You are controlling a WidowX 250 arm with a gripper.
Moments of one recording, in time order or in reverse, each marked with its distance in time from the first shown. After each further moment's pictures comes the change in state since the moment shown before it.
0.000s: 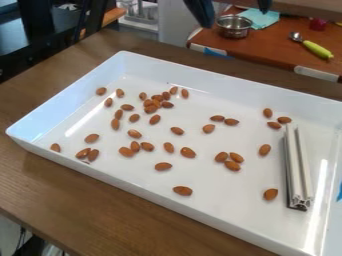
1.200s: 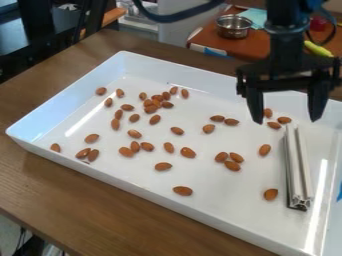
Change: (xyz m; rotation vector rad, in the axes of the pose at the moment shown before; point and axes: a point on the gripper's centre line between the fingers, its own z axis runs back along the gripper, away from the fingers) arm -0.034 -0.023 -0.123 0.196 0.121 0.091
